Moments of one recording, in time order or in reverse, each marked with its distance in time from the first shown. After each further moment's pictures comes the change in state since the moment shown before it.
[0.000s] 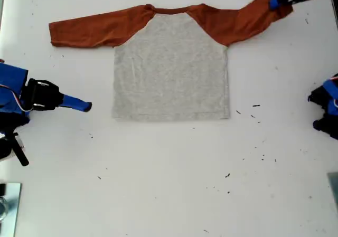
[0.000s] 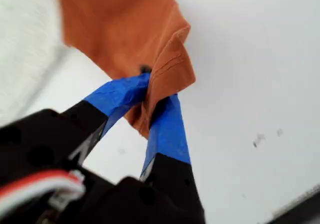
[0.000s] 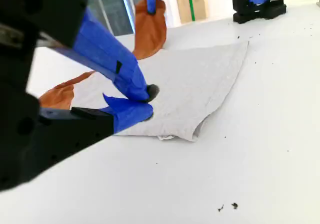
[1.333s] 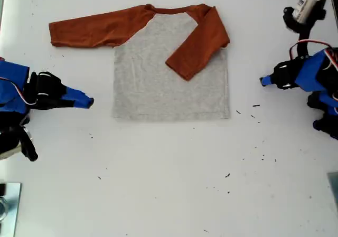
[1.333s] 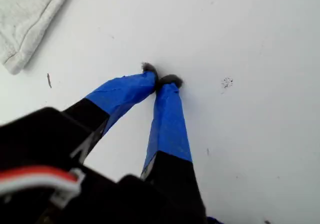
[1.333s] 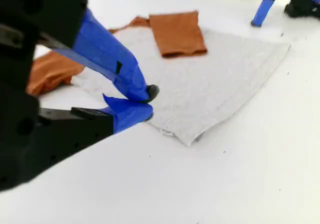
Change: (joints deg) arm 0 -3.0 -12.0 -7.7 -3.1 -19.0; arm 1 -28.1 50.1 64.8 -8.1 30.4
